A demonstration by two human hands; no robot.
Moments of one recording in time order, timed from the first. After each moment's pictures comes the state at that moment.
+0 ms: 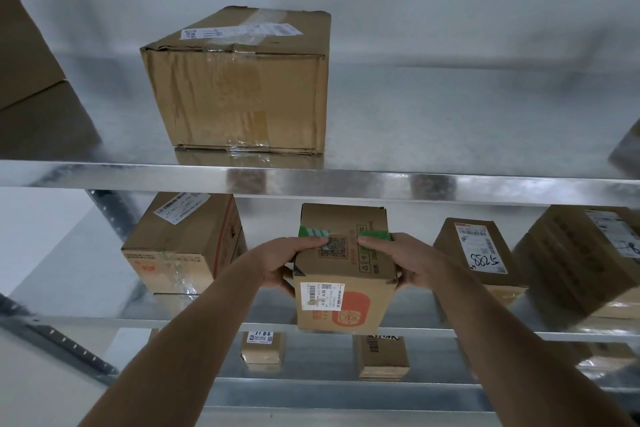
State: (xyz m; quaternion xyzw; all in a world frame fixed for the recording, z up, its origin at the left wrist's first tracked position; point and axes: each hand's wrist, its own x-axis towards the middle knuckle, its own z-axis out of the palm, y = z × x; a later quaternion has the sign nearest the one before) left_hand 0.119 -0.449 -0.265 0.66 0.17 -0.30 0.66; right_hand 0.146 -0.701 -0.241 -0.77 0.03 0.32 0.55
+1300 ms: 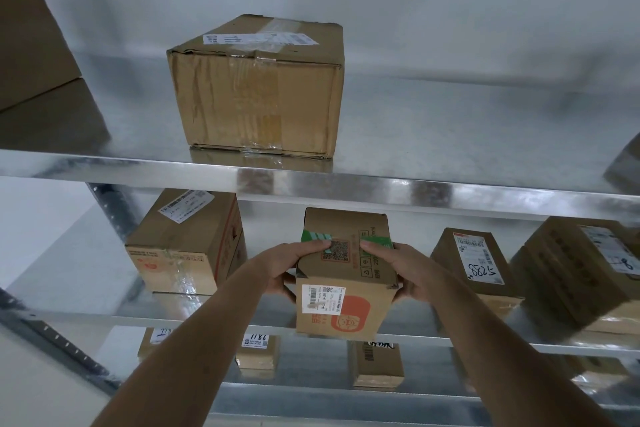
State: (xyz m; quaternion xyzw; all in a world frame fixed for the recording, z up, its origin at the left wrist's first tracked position) left_hand 0.103 -0.454 -0.258 0.68 0.18 -0.27 0.66; right_hand 0.132 -0.696 -0.240 -0.77 0.07 0.30 0.56
